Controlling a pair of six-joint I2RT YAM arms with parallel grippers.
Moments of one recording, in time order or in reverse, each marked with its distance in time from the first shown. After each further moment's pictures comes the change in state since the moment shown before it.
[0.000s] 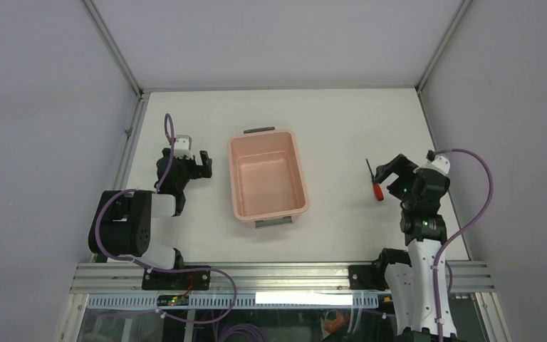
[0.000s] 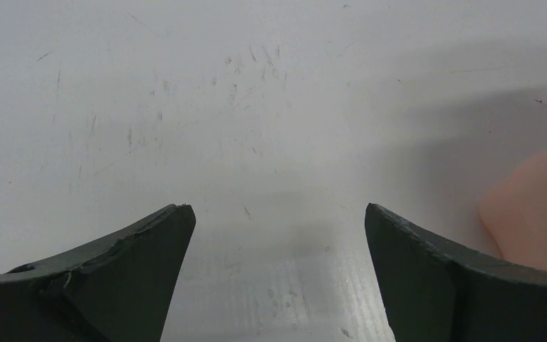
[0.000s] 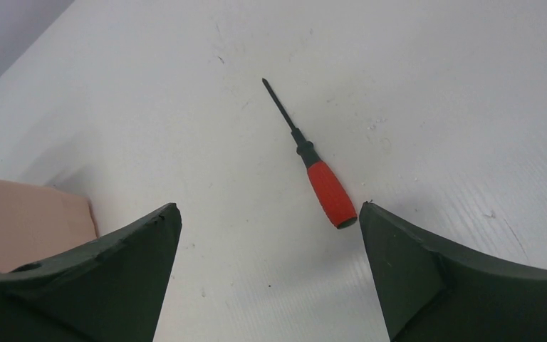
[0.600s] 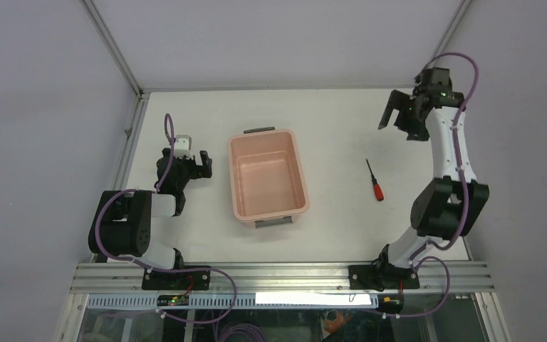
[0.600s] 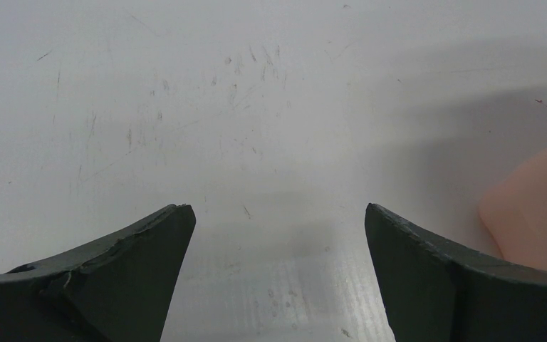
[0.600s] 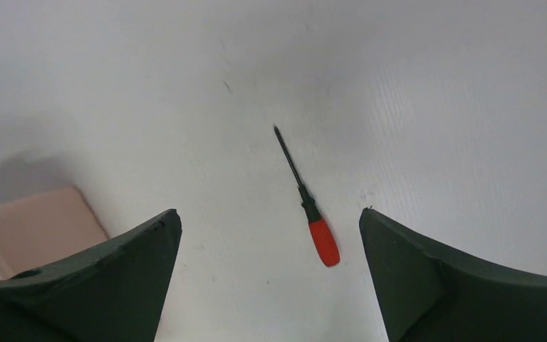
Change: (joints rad) left arm 0.000 0.000 0.000 0.000 0.000 0.000; right arm 0.003 1.026 1.229 -0.583 -0.090 -0.266
